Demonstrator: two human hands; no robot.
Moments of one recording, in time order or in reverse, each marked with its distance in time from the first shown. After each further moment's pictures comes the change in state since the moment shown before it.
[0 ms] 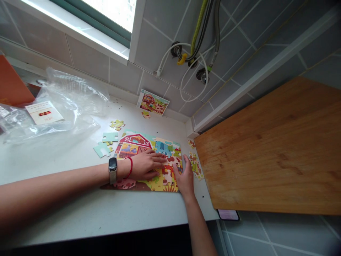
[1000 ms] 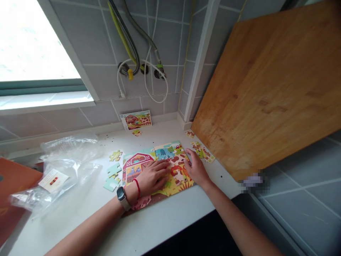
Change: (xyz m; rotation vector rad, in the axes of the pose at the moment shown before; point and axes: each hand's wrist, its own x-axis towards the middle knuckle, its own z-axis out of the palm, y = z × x) left_hand 0.003 0.005 -0.013 0.092 -0.106 0.003; right_hand 0.000 0.001 0.003 0.151 0.096 0.001
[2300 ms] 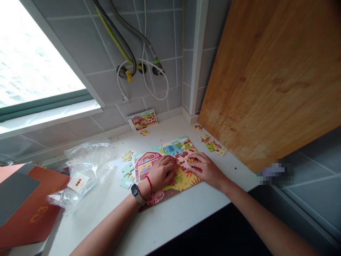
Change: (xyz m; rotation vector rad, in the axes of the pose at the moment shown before) left_hand 0.004 0.003 -0.006 -0.096 0.033 -0.103; right_hand -0.016 -0.021 -0.020 0.005 -0.201 -0.345
